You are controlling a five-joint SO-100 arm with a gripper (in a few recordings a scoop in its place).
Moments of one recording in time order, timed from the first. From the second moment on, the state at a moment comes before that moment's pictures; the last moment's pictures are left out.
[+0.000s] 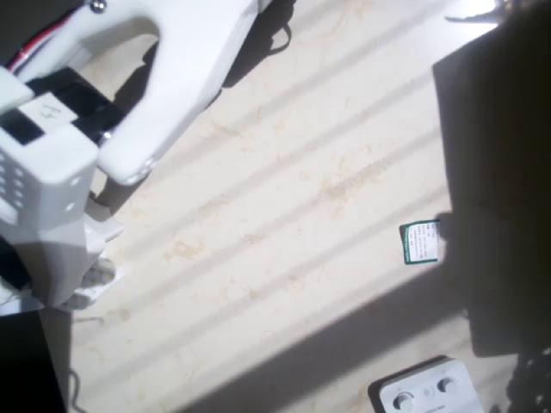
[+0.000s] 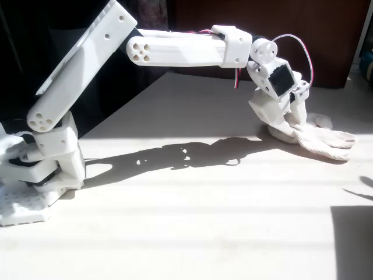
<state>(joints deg) -33.5 45.7 45.7 51.8 -7.2</state>
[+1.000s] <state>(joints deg) 9.6 64.7 46.0 76.7 -18.9</state>
